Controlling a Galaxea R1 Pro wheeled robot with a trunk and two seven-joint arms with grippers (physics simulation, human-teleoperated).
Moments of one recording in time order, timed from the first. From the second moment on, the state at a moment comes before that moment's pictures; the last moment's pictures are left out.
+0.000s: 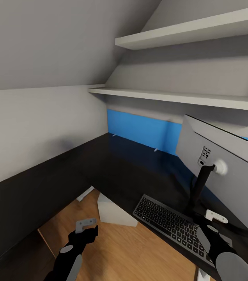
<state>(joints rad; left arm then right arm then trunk) -0.16 -0.08 -0.15 -1.27 0.22 0.41 0.29 -0.63 -0.12 -0.30 -0.43 -0.13 -0.05 -0.27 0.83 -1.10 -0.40</state>
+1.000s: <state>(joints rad) -0.16 -0.08 -0.15 -1.29 0.23 0.41 0.29 -0.64 -0.12 -0.30 -0.44 -0.13 0.05 -0.27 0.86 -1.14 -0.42</state>
